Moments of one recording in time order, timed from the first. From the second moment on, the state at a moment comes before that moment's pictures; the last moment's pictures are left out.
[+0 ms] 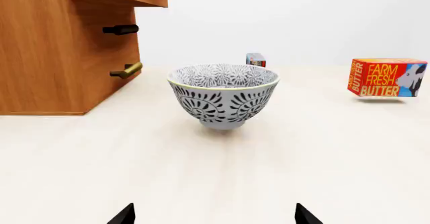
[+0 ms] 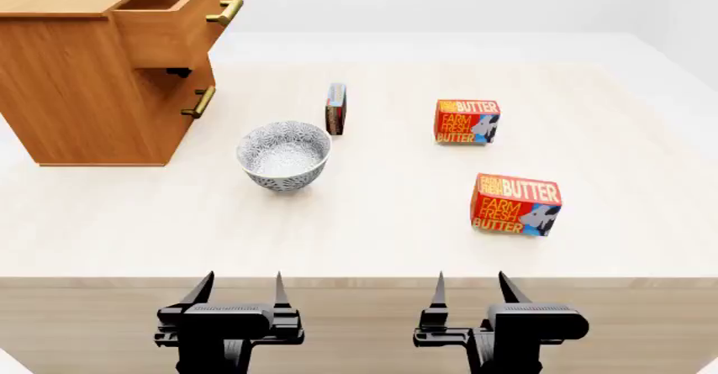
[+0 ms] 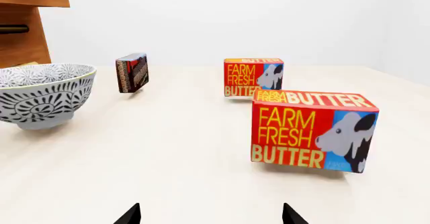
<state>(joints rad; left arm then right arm) 0.00 0.00 0.00 0.00 0.00 0.00 0.00 0.00 0.00 0.00 0.00 0.00 0.00 0.00</state>
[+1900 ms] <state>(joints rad) 0.02 -0.21 0.15 0.22 -0.23 -0.01 0.02 -0.04 0.18 -0.16 -0.34 0.16 0.22 0.12</state>
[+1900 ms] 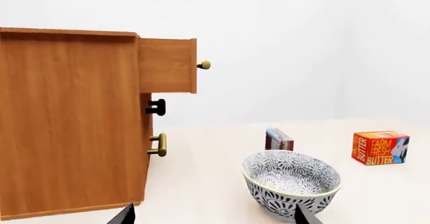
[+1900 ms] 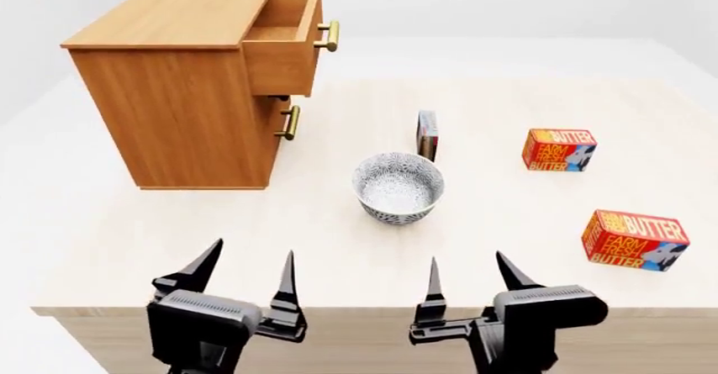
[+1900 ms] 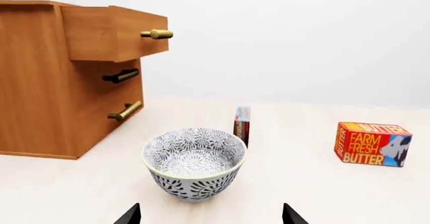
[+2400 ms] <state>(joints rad) -0.37 -0.42 0.07 0.53 -0.52 -0.63 0.01 0.41 0.32 0.05 -0.75 0.48 1.12 0.13</state>
